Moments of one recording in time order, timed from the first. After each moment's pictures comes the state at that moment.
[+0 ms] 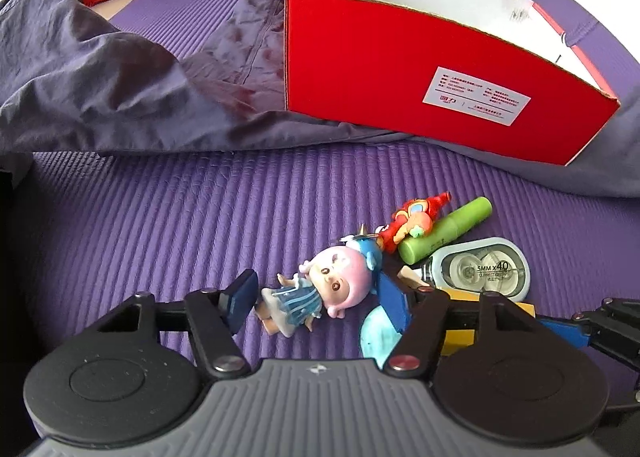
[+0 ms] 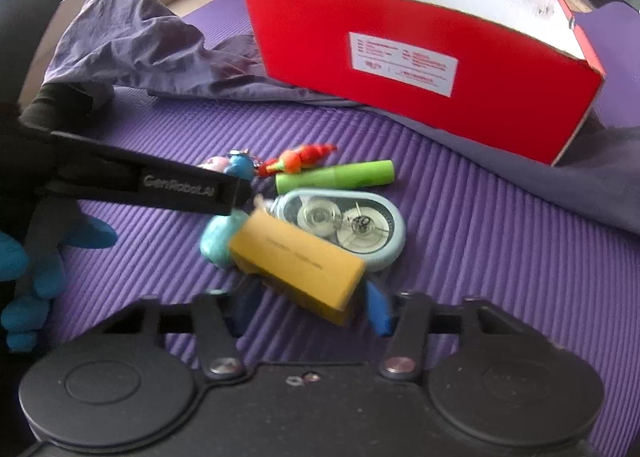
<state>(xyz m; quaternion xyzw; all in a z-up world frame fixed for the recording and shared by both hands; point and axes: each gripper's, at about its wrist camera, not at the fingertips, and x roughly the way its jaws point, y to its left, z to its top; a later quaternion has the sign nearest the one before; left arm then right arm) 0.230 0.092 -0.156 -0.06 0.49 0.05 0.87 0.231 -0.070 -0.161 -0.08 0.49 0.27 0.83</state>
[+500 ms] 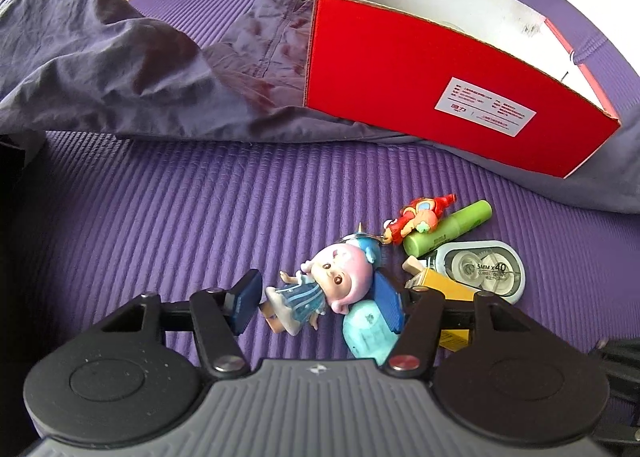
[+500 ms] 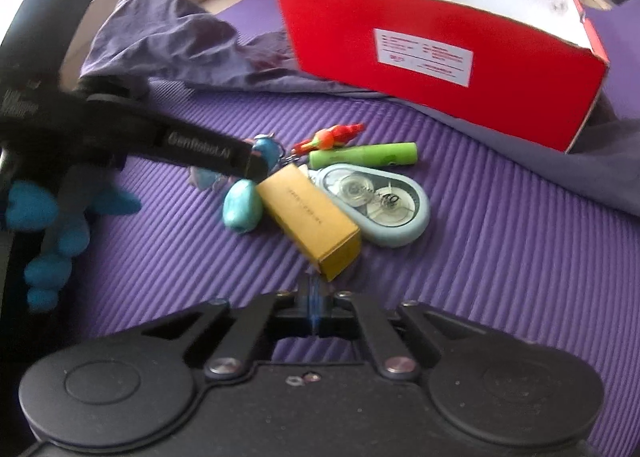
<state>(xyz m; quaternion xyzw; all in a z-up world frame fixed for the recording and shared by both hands) 0.222 0.101 -0.147 -0.09 0.50 0.06 0.86 0.208 -0.079 -0.154 -0.09 0.47 0.32 0.82</state>
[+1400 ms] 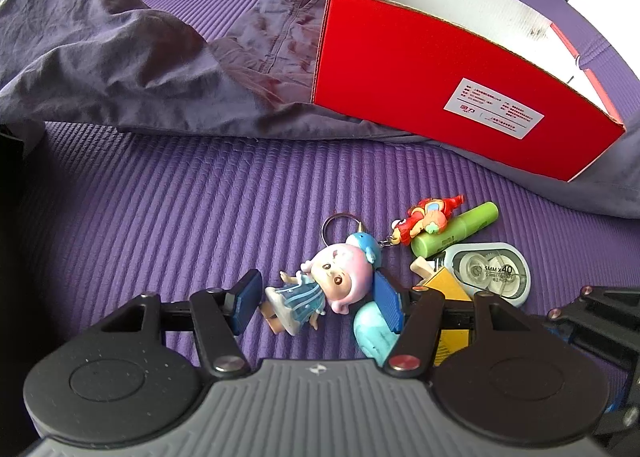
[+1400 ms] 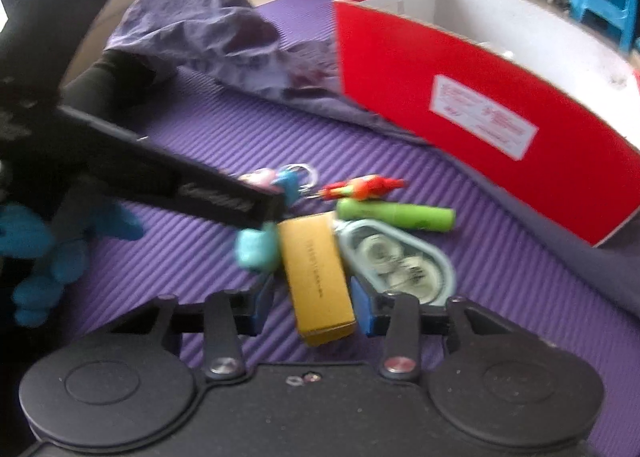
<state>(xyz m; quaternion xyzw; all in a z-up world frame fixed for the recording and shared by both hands) 0.226 0.105 -0.151 -0.10 0.50 0.06 0.86 0.227 -0.039 -0.147 -0.15 0.45 0.38 0.79</state>
